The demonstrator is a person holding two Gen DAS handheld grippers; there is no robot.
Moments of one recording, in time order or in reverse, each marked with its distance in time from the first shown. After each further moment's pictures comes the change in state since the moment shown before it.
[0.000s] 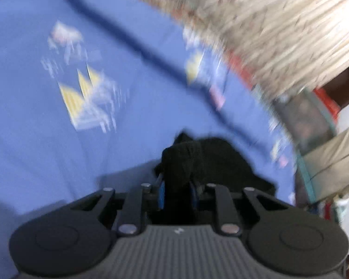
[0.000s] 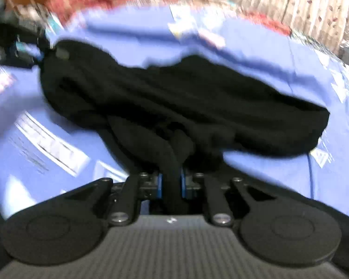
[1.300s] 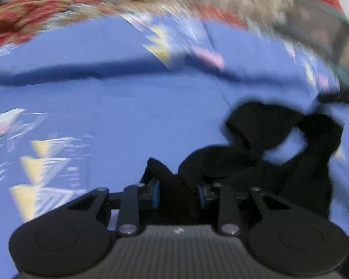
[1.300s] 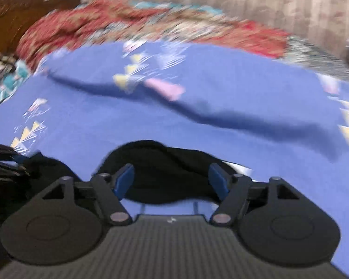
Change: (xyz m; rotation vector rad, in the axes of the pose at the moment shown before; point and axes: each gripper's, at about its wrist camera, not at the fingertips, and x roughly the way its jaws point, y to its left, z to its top) left arm 0.137 -0.057 0.011 0.534 0.081 0.282; right arm 0.112 -0.130 0.142 0.076 0.021 0.037
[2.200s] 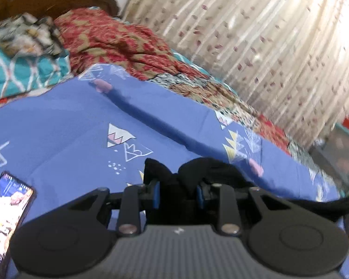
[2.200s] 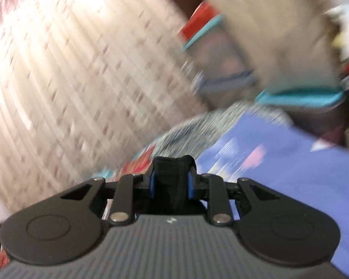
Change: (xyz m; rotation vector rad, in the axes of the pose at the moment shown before) left arm -0.167 0.100 -0.047 -0.450 -0.382 0.101; right arm -0.325 -0.149 -0.035 0.861 -0.737 -0.402
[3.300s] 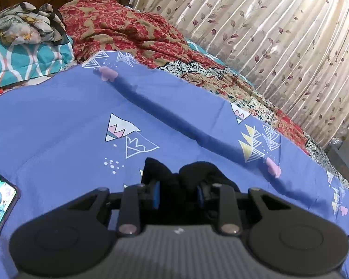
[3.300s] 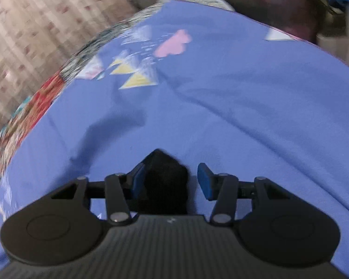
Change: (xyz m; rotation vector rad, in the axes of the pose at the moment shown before) left arm 0.060 -0.016 0.003 -0.002 0.045 0.089; right arm 0.134 -0.106 -0.146 -0.058 0.452 -0.240
